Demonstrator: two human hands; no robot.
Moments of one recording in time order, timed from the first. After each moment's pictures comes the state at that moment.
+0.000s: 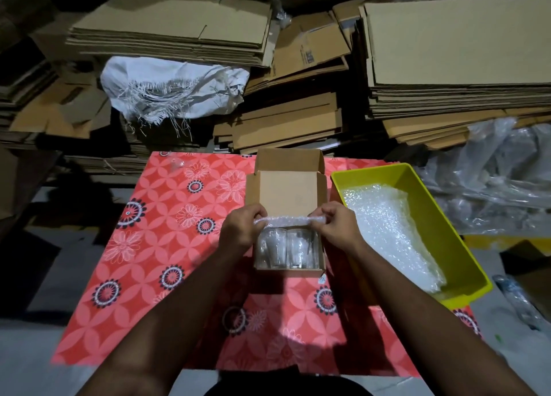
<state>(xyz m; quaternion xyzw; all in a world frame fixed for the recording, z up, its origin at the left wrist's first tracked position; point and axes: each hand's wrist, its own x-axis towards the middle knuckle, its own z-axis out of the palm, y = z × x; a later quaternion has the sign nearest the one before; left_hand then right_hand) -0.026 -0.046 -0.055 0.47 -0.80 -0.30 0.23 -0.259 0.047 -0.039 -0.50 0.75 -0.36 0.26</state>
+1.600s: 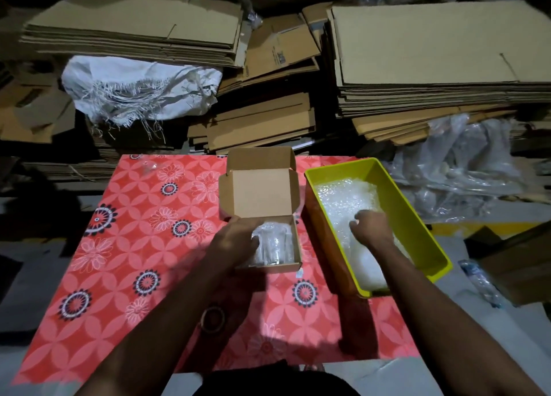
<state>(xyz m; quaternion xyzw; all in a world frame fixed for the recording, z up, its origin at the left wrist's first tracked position) -0.051 -0.015 -0.065 0.39 -0.89 -0.21 0.11 -0.359 0.104 -0.041 -0.38 0.91 -0.07 0.13</state>
